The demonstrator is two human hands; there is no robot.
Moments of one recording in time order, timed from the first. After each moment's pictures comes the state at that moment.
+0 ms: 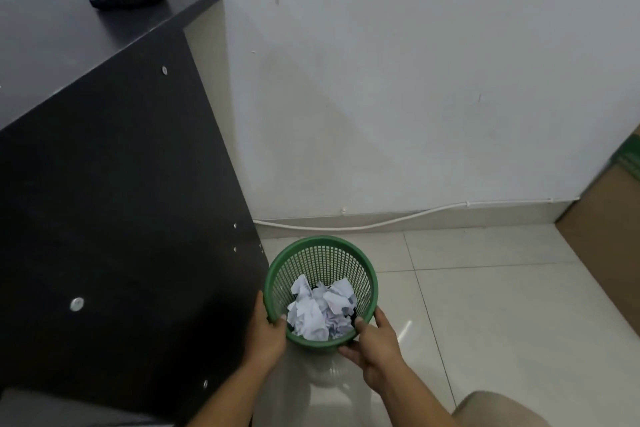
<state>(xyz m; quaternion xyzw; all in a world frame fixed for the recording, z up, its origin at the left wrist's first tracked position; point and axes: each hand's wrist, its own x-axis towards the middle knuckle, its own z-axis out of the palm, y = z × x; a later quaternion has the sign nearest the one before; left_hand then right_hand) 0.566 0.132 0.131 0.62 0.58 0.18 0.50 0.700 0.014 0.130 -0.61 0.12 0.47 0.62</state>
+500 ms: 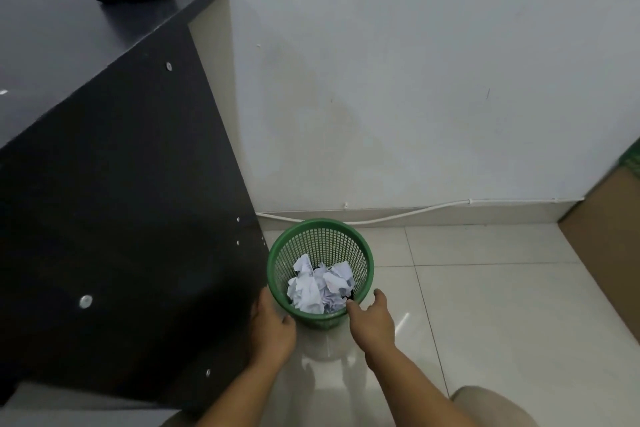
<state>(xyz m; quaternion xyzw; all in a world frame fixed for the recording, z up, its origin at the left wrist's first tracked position) 0.574 0.119 0.152 0.67 0.62 0.11 0.39 0.708 0.032 0.138 -0.83 -0.06 0.37 0.42</state>
